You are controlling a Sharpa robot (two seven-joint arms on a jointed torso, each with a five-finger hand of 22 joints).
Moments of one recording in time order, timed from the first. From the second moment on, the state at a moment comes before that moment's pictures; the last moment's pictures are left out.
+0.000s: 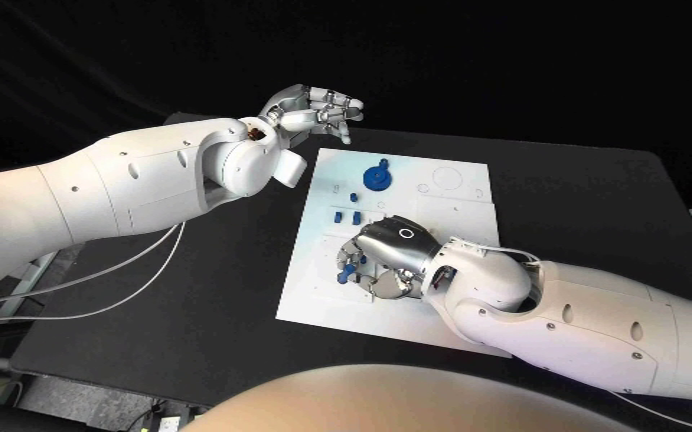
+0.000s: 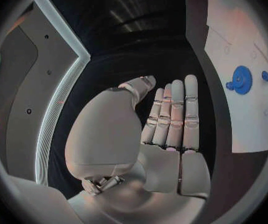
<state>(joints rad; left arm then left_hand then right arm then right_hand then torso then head) 1.24 -0.76 -0.07 1.35 -0.09 -0.11 0.31 1.40 -0.21 0.49 0.07 0.26 0.91 0.21 0.26 0.24 1.05 0.14 0.23 0.12 0.92 0.07 0.99 0.39 0.17 0.93 0.16 0.70 0.72 1.02 -0.64 -0.15 1.69 -1.77 -0.36 -0.08 1.34 -0.13 0.63 0.04 0.06 1.04 0.12 0.25 0.42 1.21 0.06 0.17 0.11 1.47 -0.01 1.34 1.20 0.05 1.47 0.09 1.43 1.31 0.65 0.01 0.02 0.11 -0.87</state>
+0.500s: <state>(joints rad) 1.24 -0.76 -0.07 1.35 -0.09 -0.11 0.31 1.40 -0.21 0.49 0.07 0.26 0.90 0.20 0.26 0.24 1.05 0.14 0.23 0.12 0.92 0.07 0.99 0.39 0.17 0.93 0.16 0.70 0.72 1.02 -0.62 -0.15 1.69 -1.82 -0.33 -0.11 1.33 -0.14 0.62 0.03 0.06 1.04 0.13 0.25 0.42 1.21 0.06 0.16 0.12 1.47 -0.01 1.34 1.20 0.05 1.47 0.09 1.43 1.31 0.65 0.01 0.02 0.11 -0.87</state>
